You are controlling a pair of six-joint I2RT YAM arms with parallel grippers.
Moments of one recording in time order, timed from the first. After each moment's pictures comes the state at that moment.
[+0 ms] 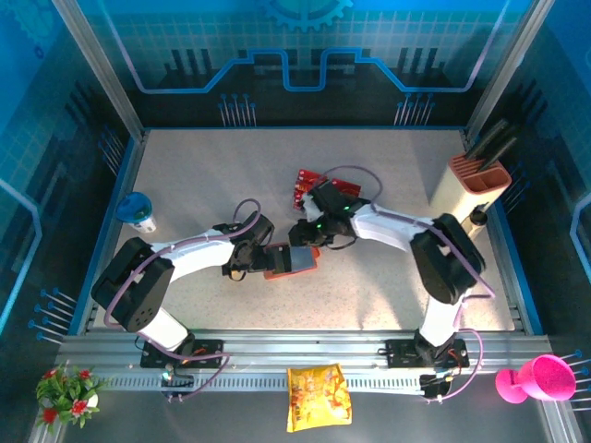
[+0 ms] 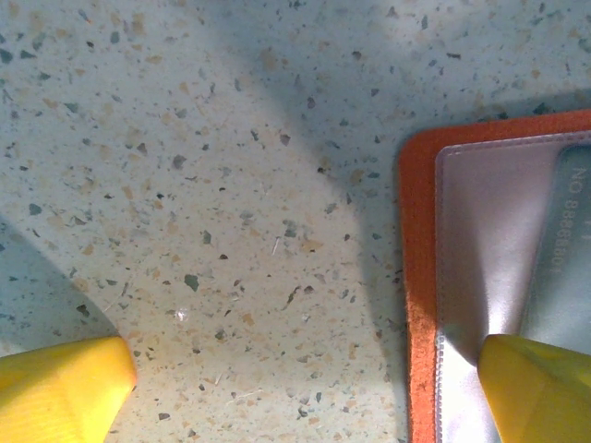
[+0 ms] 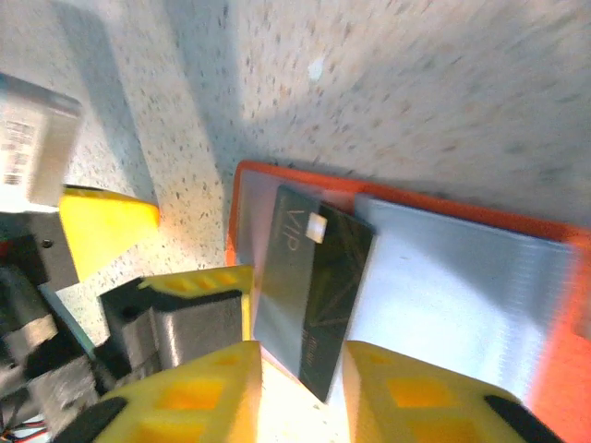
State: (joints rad) left arm -0.57 1.57 0.80 -0.57 -0.10 -0.75; right arm 0.64 1.76 1.14 -0.40 -0.44 0.55
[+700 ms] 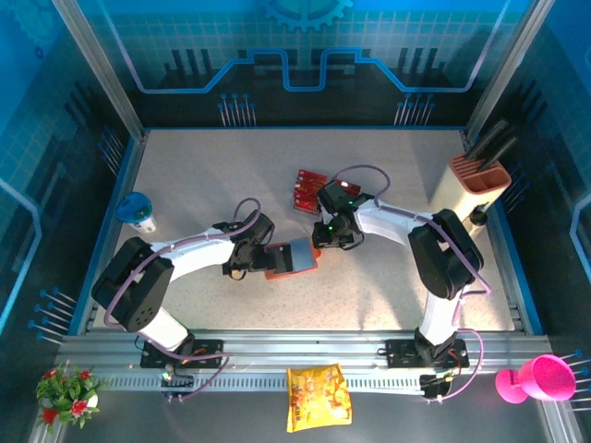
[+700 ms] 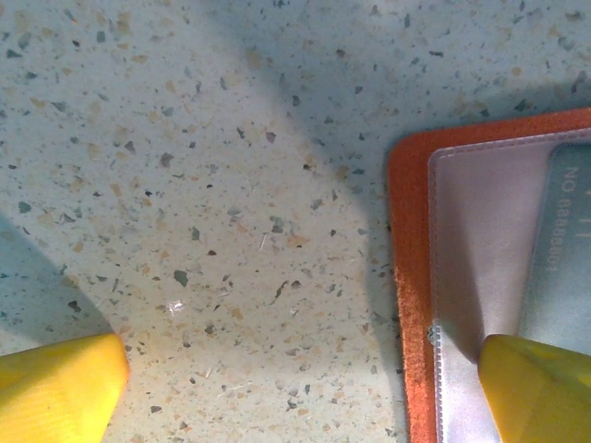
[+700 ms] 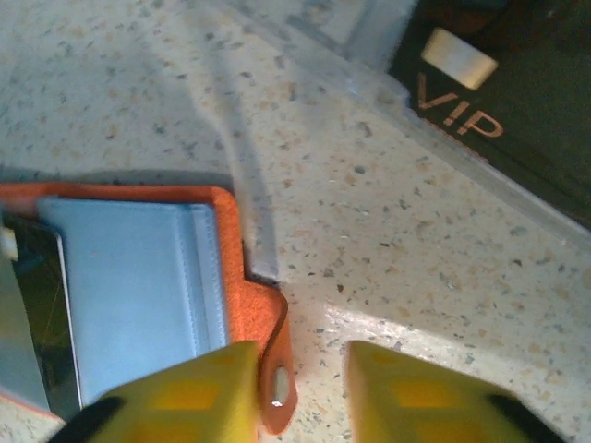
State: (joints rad) left arm -0.57 1.57 0.82 -0.59 -0.08 -0.74; right arm 0.60 1.83 1.17 -0.61 -0.17 0.47
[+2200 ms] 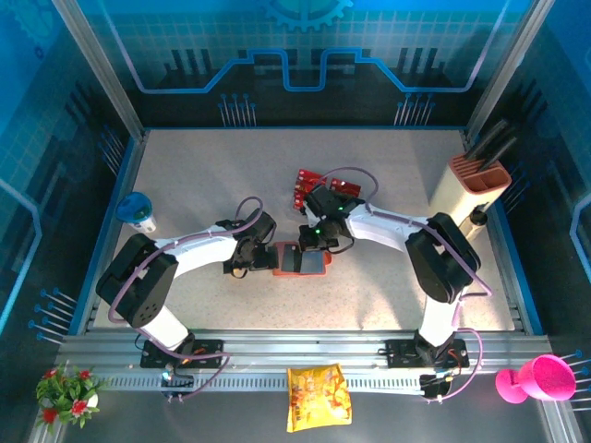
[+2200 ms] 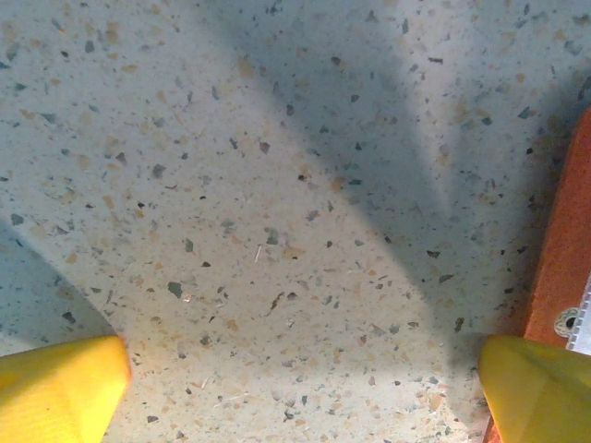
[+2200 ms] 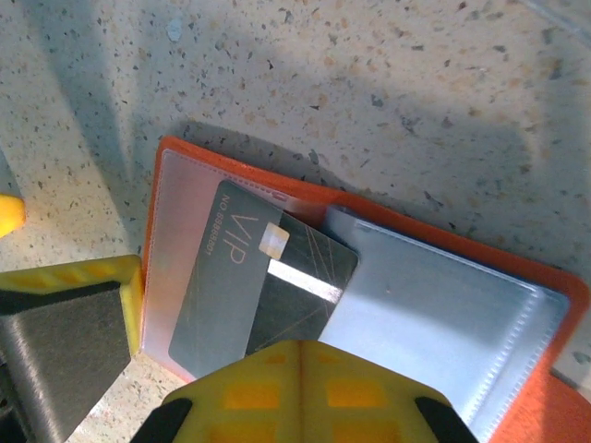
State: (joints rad) left arm -0.57 1.60 0.84 -0.61 -0.08 -0.73; right arm 0.69 1.83 1.20 -0.54 -0.27 0.52
